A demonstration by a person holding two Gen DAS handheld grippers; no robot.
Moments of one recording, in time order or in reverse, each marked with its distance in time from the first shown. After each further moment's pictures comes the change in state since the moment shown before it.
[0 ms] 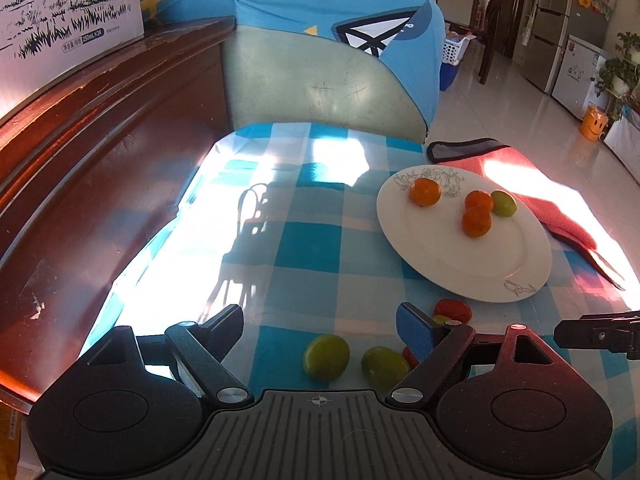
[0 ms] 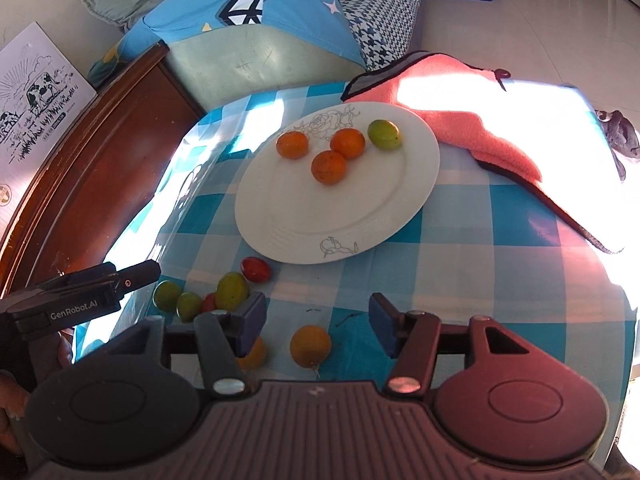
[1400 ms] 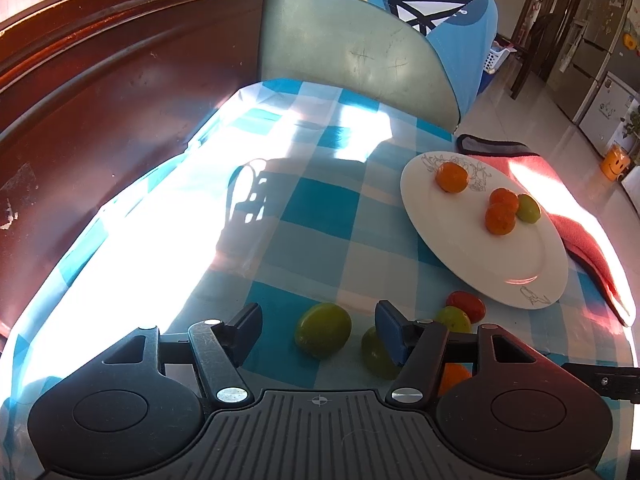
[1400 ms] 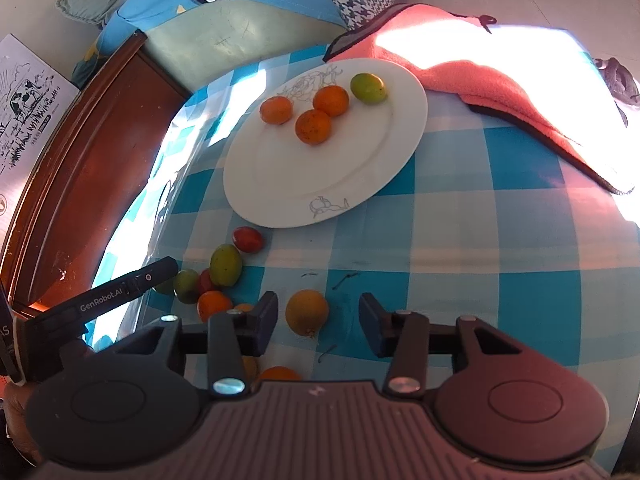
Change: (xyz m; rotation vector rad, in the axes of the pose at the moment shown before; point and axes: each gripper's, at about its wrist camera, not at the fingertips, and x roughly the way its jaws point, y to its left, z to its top) left arm 0.026 0.009 -0.018 -0.199 0.057 -0.011; right arm 0.012 -0.012 -0.006 0.089 0.084 0.027
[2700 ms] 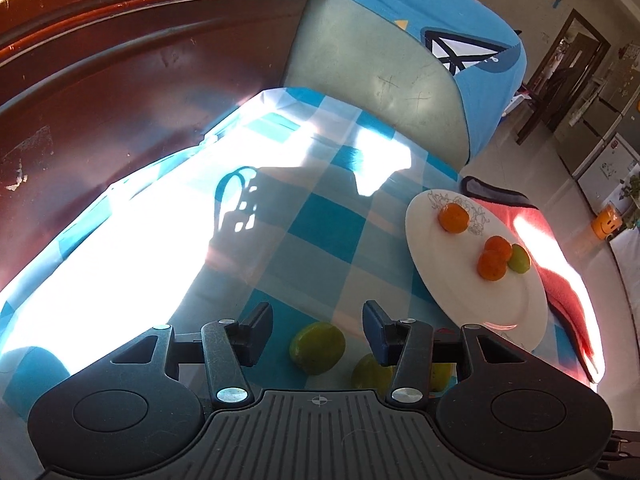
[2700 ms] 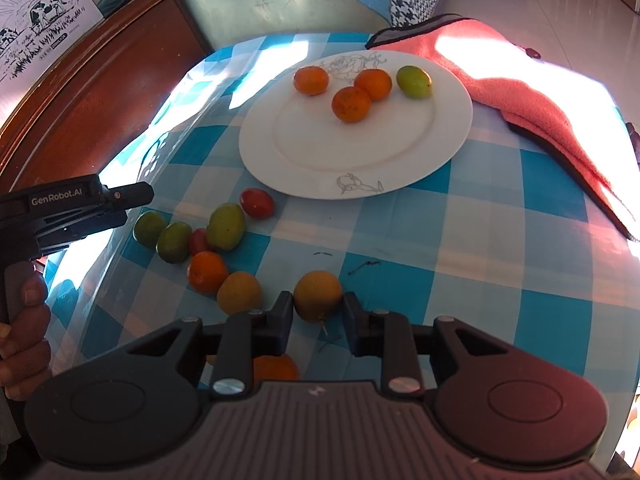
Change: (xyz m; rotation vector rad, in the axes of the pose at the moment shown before) left arm -0.001 0.019 0.007 -0.168 -0.019 -0.052; right arm 0.019 0.028 -0.015 -0.196 0.007 -0.097
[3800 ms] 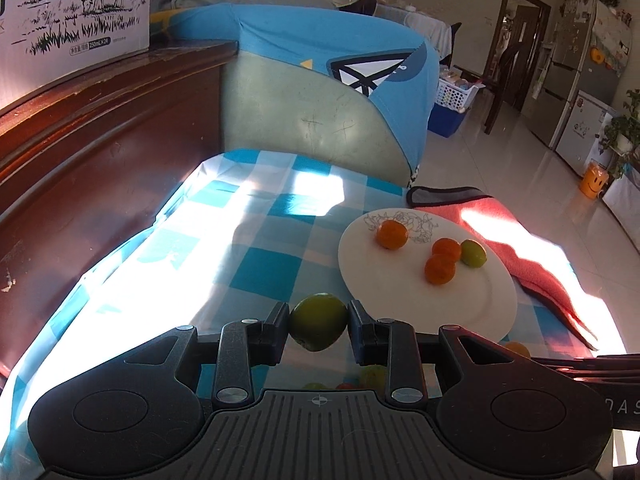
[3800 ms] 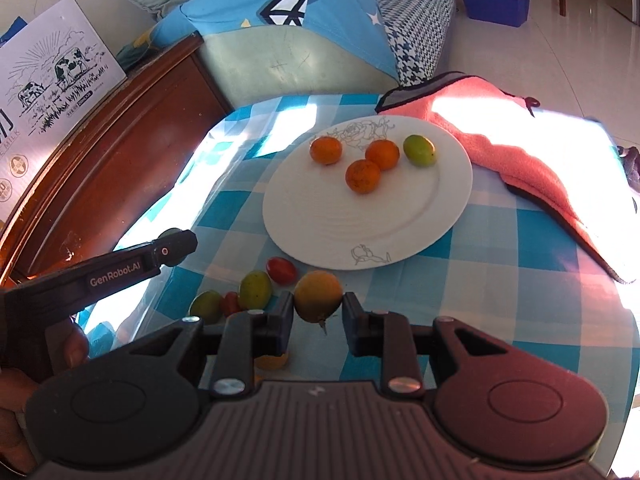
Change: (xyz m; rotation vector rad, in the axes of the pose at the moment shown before) left arm -0.033 -0.064 -0.004 0.251 -0.155 0.006; right arm -0.039 -0.002 0.023 0.013 -0.164 0.069
